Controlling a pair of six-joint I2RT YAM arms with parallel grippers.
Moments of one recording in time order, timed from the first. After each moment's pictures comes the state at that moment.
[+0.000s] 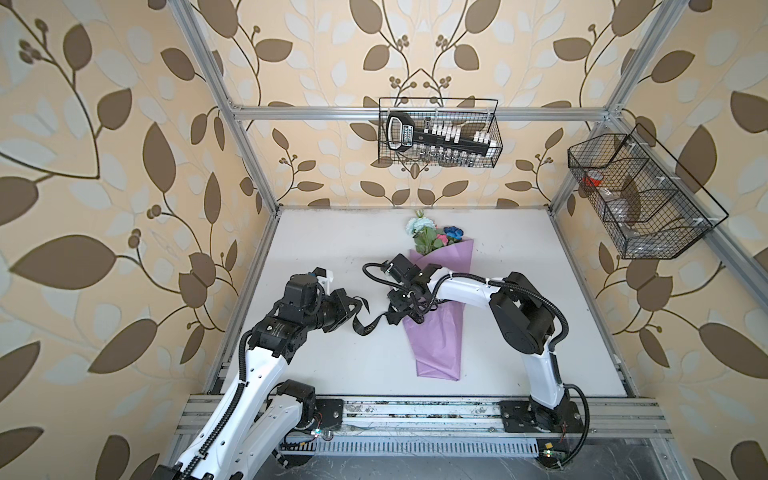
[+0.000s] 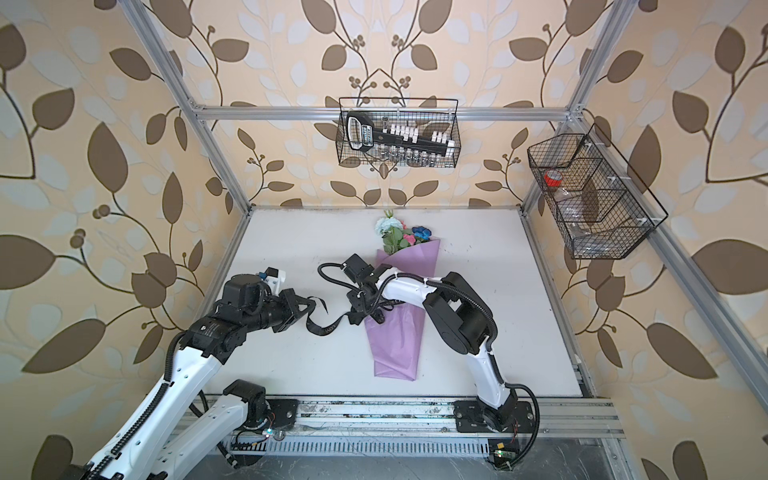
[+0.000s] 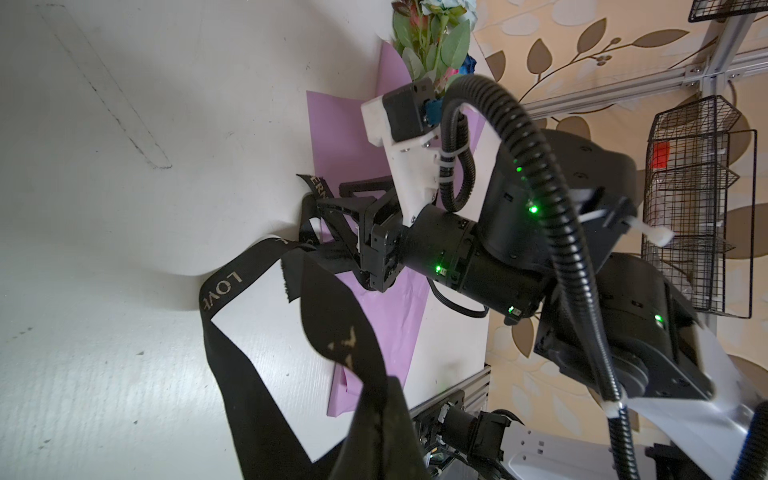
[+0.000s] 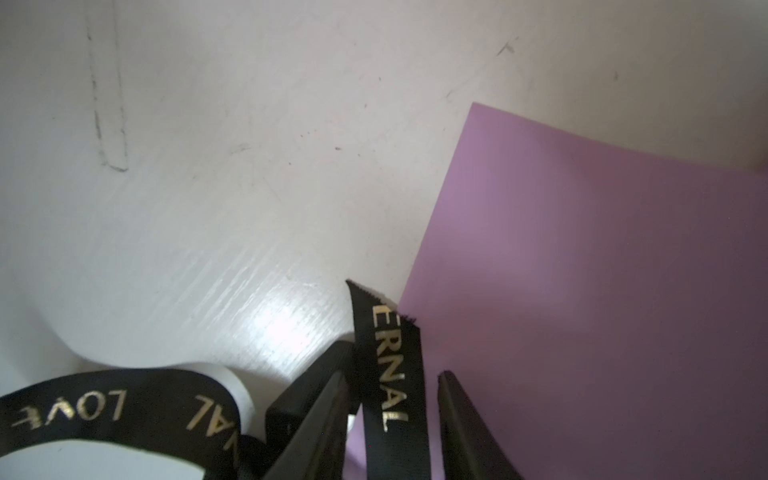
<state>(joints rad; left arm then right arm) -0.23 0.76 0.70 -0.63 0.50 -0.90 0.82 2.11 1.51 -0.53 0.06 0.14</state>
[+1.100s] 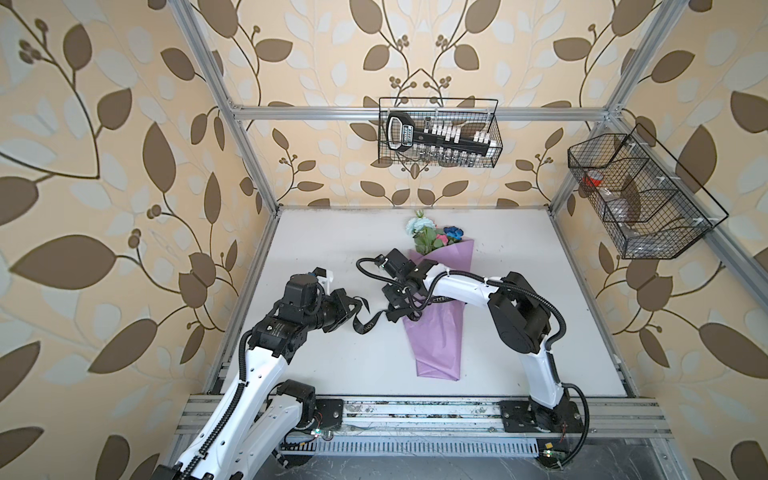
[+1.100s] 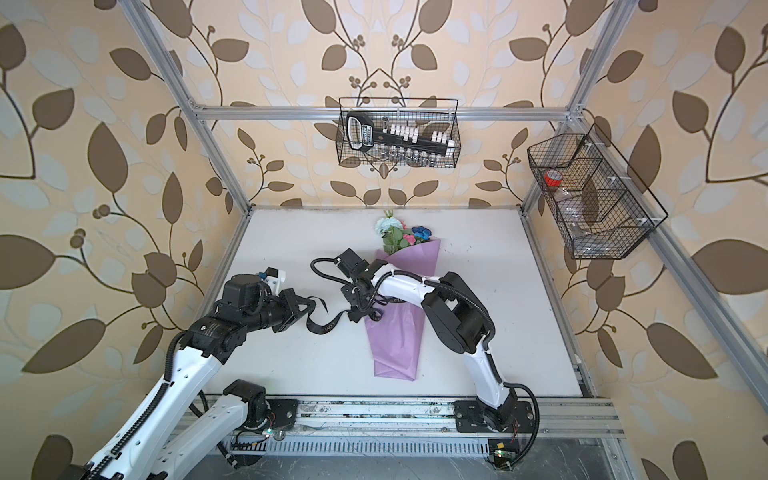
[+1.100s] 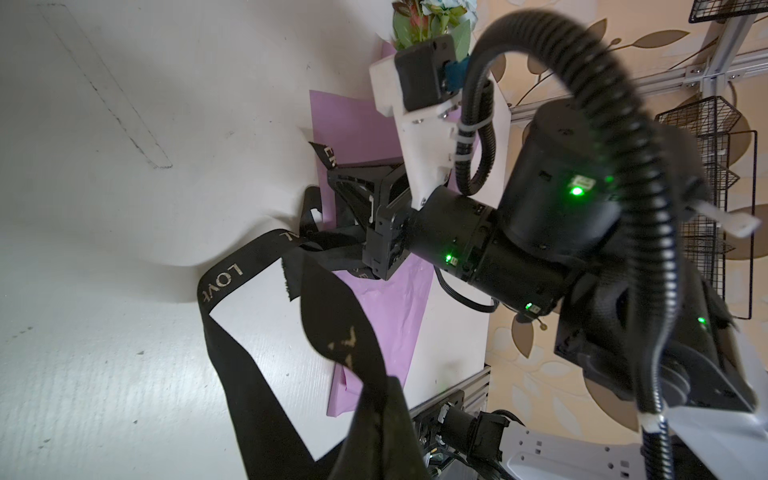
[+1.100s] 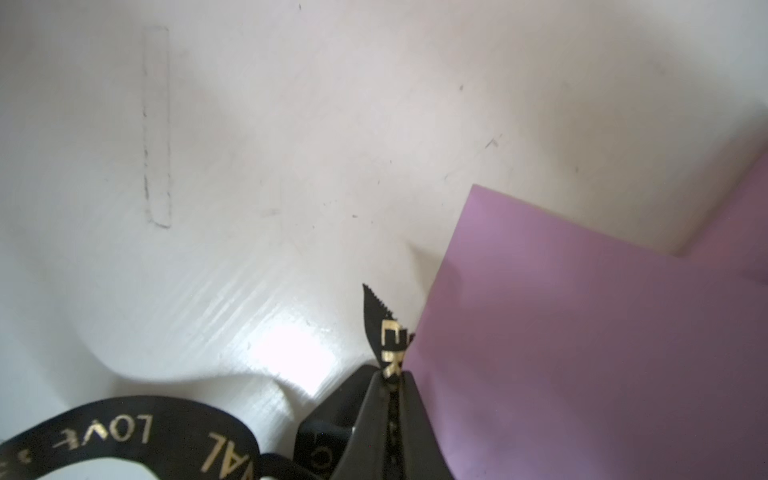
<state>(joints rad) -0.23 0.76 0.70 -0.63 0.50 -0.90 0.82 2.13 1.62 -0.56 0.10 0.11</state>
